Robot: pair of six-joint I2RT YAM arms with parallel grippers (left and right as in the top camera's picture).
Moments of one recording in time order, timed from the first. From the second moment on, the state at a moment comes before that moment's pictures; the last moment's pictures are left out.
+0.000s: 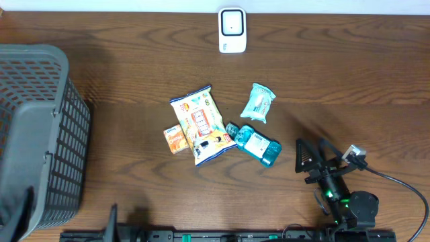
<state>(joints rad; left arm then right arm) -0.09 0.18 1.17 -0.53 0.25 0.19 0.00 0.01 0.01 -0.04 -0.35 0.77</state>
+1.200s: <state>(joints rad) -0.09 0.05 1.17 -0.58 0.21 0.28 0.20 0.97 1.29 -0.84 -0.25 0.33</state>
